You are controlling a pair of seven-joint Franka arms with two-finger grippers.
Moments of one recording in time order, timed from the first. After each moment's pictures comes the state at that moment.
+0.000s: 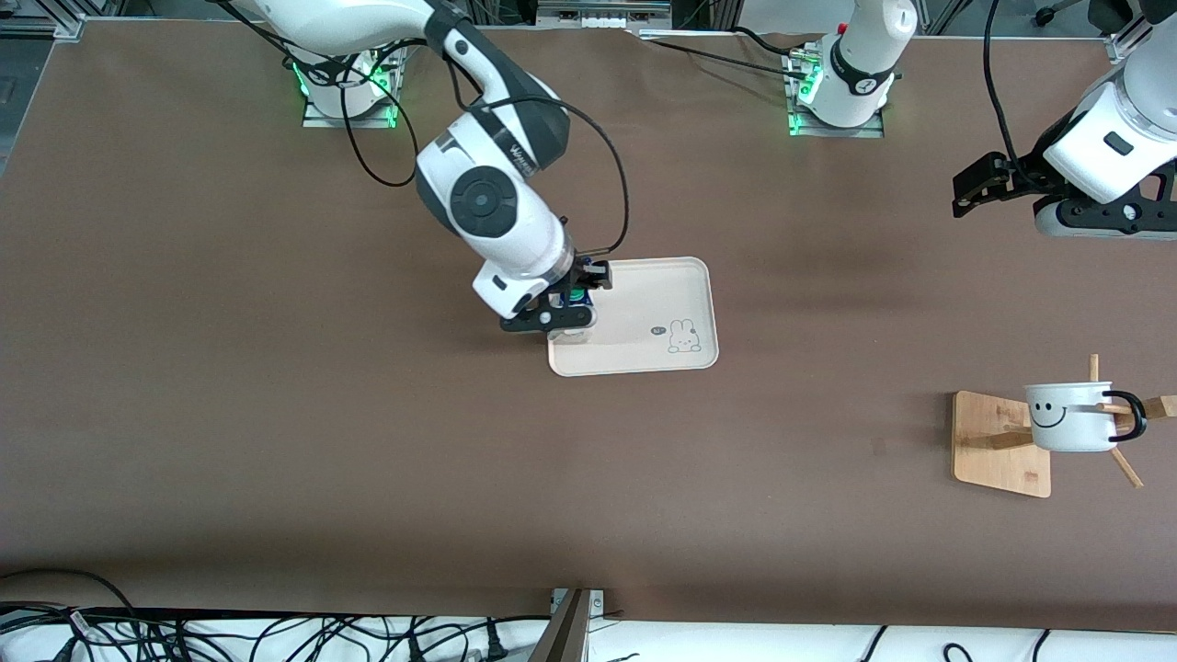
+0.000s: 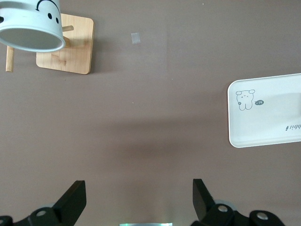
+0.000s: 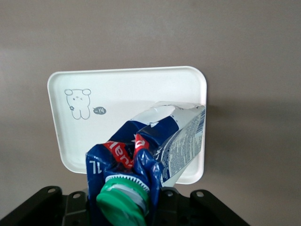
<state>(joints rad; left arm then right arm) -0.04 -0.03 -0.05 -1.64 0.00 1.53 -0.07 0.50 0.64 0.27 -1.37 0.08 2.03 0.63</state>
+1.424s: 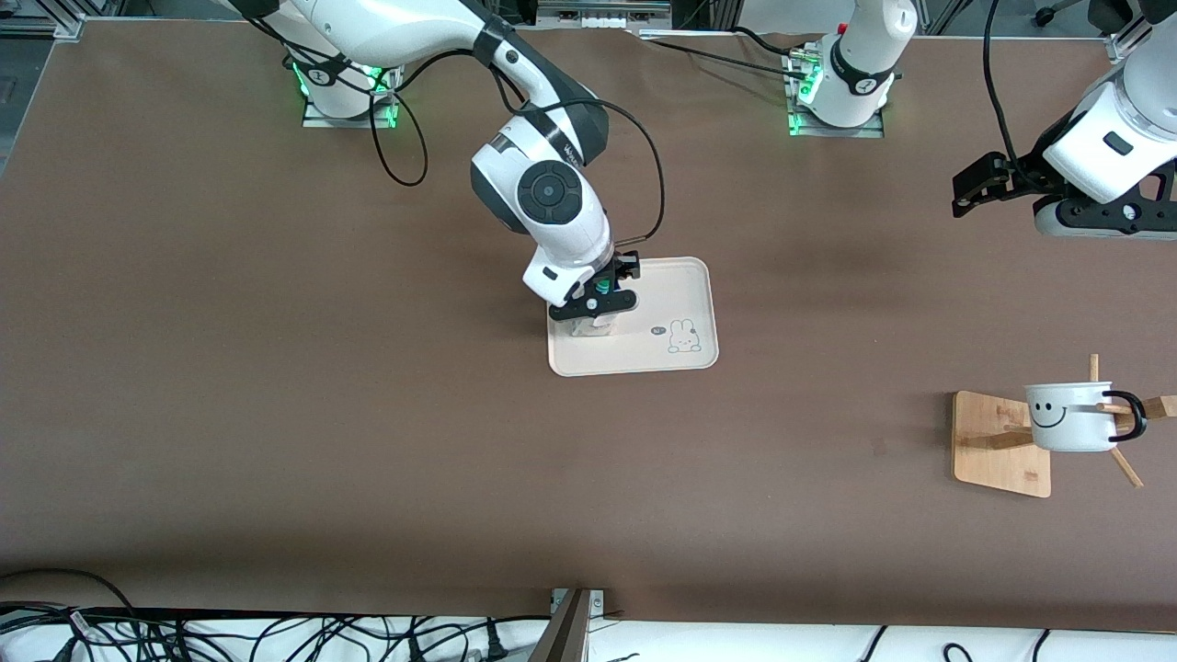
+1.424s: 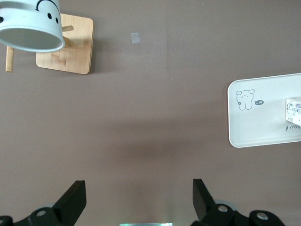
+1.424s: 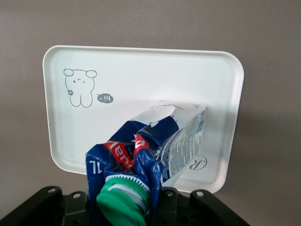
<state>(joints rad) -0.04 -0.03 -0.05 -1.64 0.00 1.53 -0.07 0.59 0.71 0.25 -1.36 0.04 2.10 0.63</state>
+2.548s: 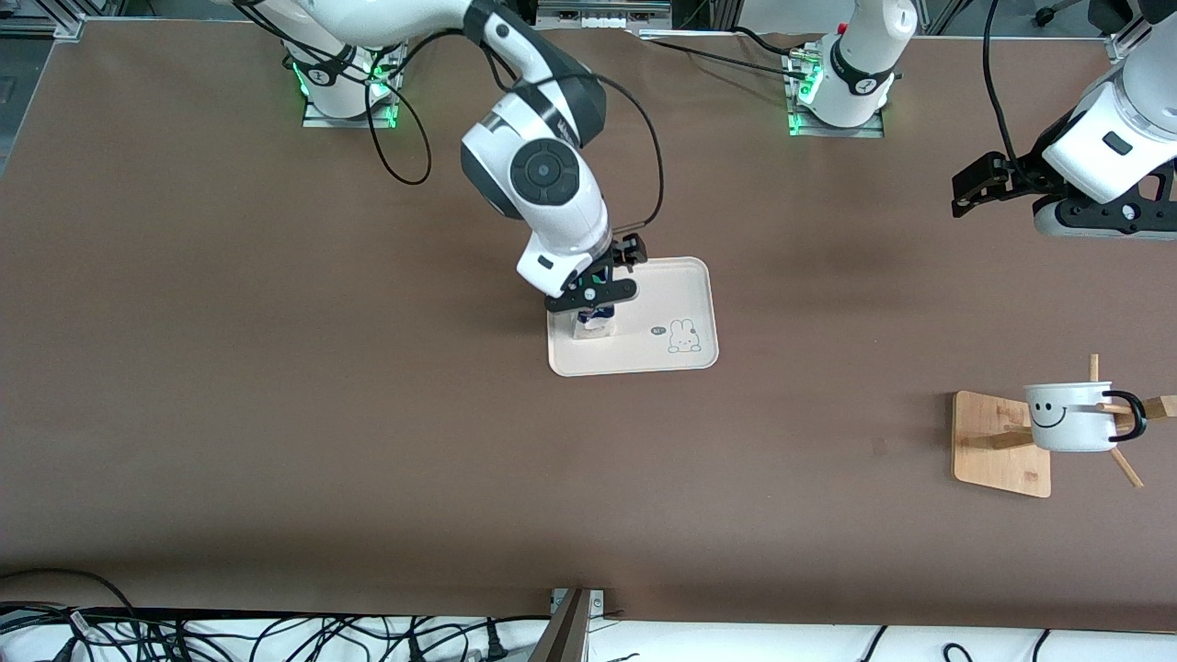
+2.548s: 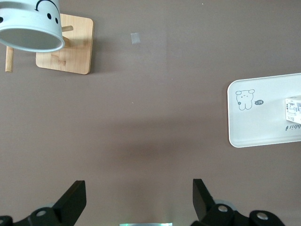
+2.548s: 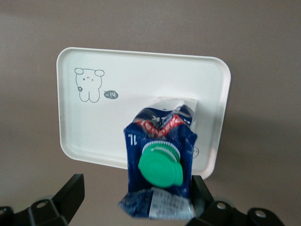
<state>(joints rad) -0.04 -0.03 -0.05 -1.64 0.00 1.53 -0.07 0.59 0.64 0.25 -1.33 0.04 1.98 0.61</state>
